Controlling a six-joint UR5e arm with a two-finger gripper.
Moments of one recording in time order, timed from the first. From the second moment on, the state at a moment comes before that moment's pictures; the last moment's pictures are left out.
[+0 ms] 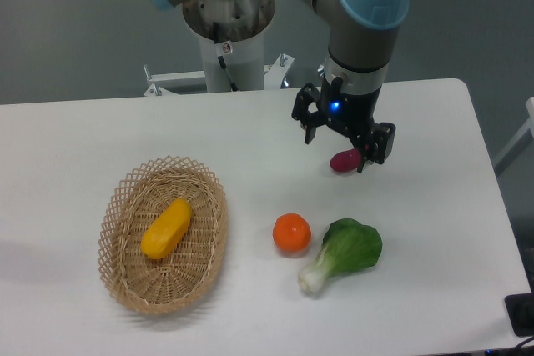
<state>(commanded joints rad) 2.55 -1.77 -1.48 -1.35 1.46 1.19</state>
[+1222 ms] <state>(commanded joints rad) 2.22 -1.81 -1.75 -0.96 1.44 0.56</state>
